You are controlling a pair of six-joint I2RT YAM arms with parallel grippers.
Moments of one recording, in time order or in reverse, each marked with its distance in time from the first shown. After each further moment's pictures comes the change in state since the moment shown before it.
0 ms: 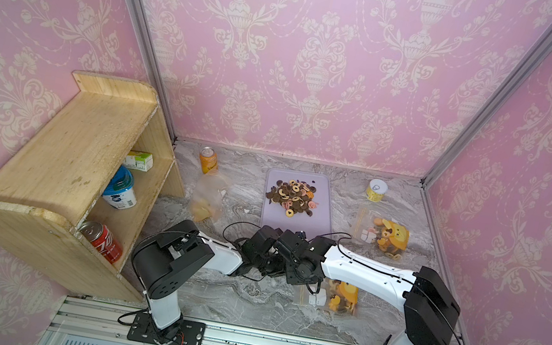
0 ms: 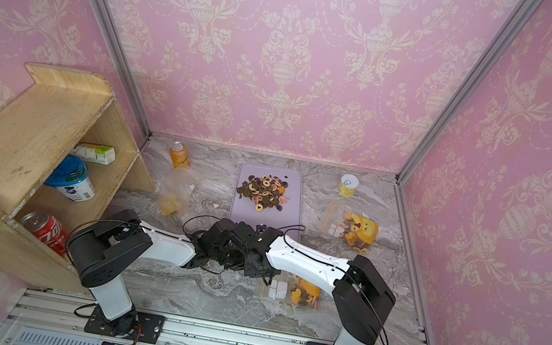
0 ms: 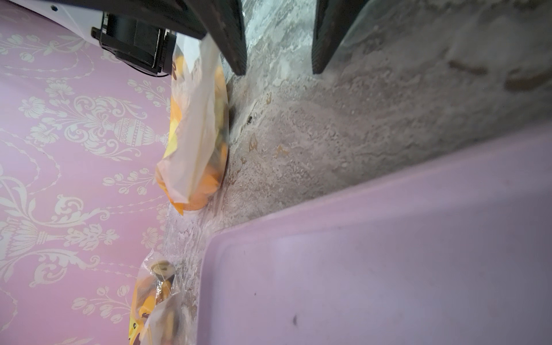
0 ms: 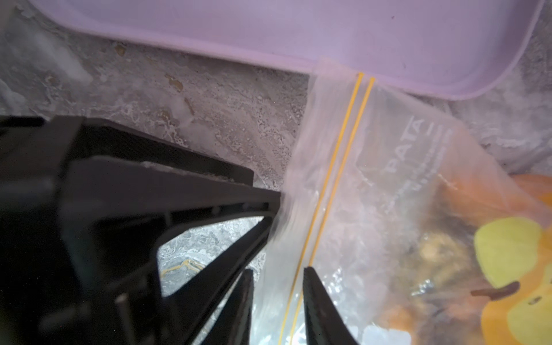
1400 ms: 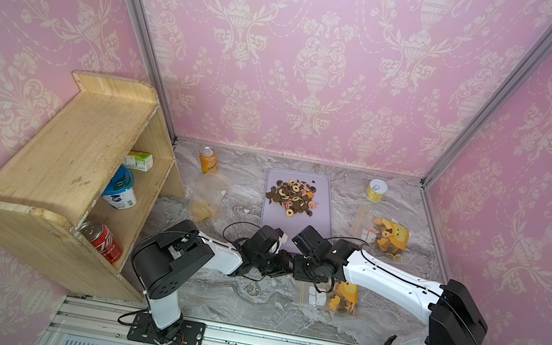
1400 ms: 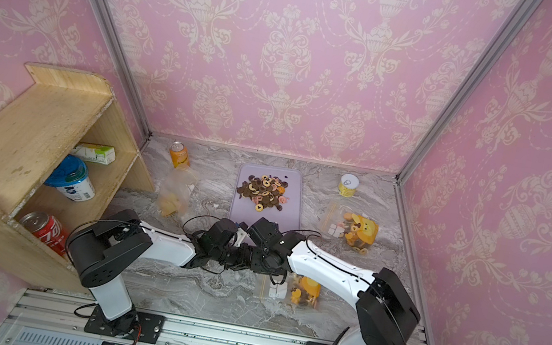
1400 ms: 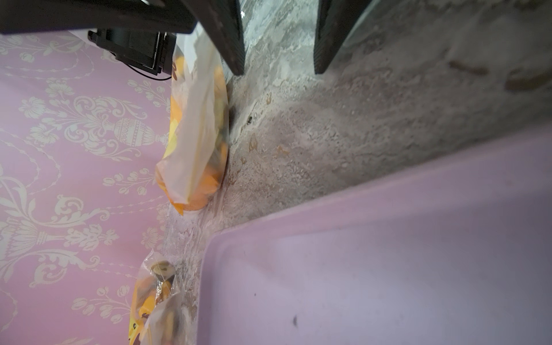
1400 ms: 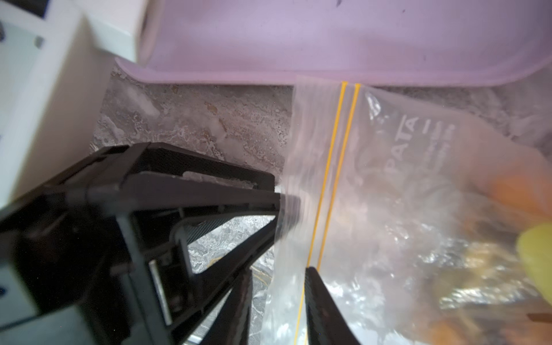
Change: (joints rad) left arm 0.000 0.000 0.000 0.000 0.000 0.000; right arm -0.087 -0.150 -0.139 0.178 -0.160 0.045
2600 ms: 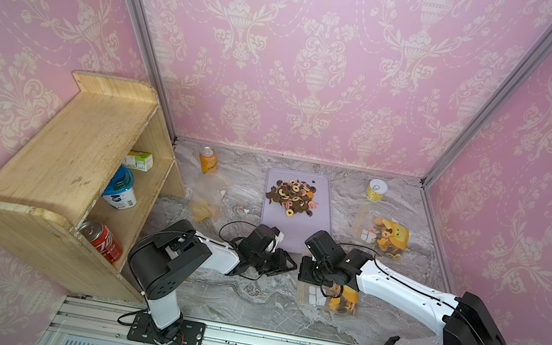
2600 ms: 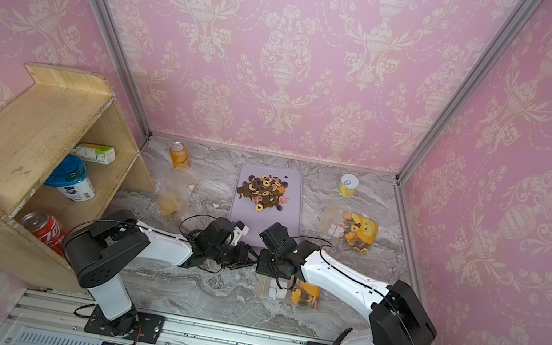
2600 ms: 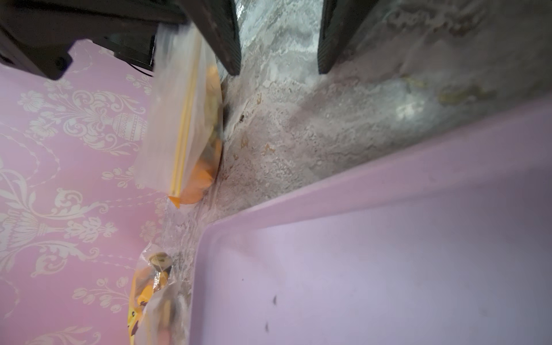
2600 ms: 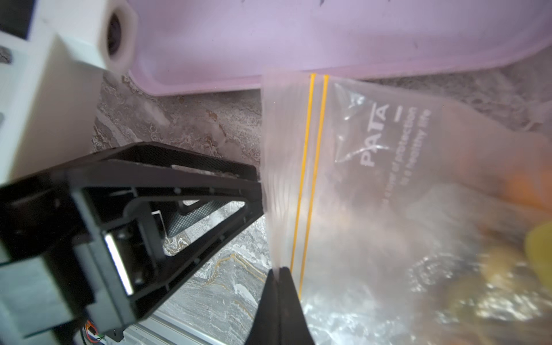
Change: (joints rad) left arm 0.024 -0.006 -0.023 0.006 0.001 0.006; right arm -0.071 -0.127 -0.178 0.175 -0.095 0.038
